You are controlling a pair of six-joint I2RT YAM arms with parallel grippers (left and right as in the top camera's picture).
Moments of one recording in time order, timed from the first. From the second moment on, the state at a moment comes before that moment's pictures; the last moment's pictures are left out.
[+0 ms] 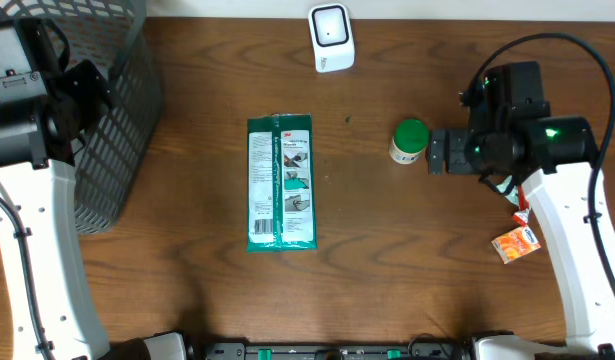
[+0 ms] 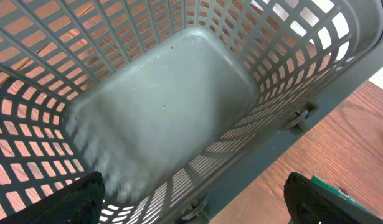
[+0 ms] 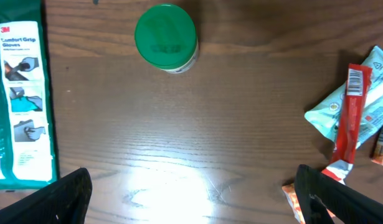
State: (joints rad) left arm 0.23 1.47 1.73 -1.13 -0.22 -0.35; right arm 0.13 1.45 1.42 -1.15 -0.03 0.15
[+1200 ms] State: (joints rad) left arm 0.23 1.47 1.73 -1.13 -0.22 -0.35; right arm 0.13 1.45 1.33 -1.11 -0.12 0.15
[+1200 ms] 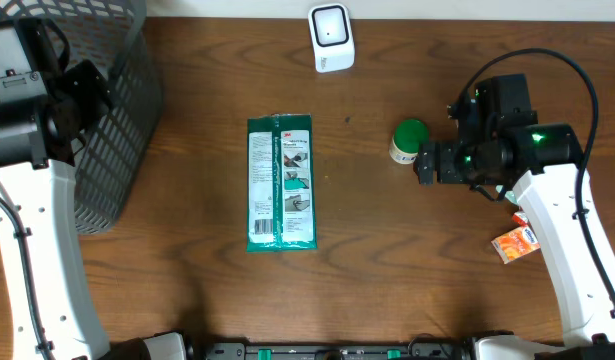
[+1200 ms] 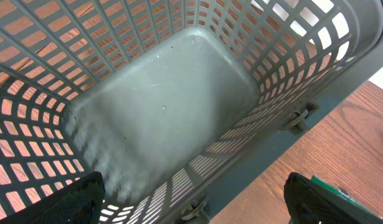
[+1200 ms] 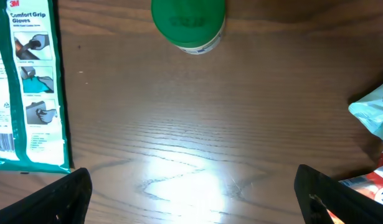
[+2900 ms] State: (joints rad) left arm 0.23 1.47 1.73 -1.13 -0.22 -0.35; right arm 0.13 1.45 1.33 -0.97 -0.13 0.15
